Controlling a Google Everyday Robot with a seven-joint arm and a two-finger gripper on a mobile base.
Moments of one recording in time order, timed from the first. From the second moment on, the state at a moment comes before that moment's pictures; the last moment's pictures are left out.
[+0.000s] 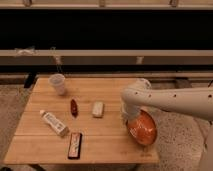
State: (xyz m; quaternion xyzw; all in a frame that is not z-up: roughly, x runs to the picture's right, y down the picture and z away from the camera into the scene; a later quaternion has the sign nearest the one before) arm 0.096 0.164 0.770 -0.24 0.22 0.70 0.63
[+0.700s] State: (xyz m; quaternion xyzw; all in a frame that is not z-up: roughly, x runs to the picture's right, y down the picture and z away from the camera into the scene) arm -0.022 0.174 0.750 -0.29 0.16 0.62 0.71
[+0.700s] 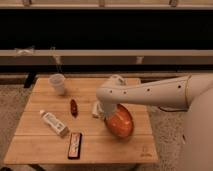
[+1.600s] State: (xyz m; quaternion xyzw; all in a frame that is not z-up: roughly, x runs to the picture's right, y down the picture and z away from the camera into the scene) arm -0.003 0.248 0.667 -0.32 0.22 0.58 0.72
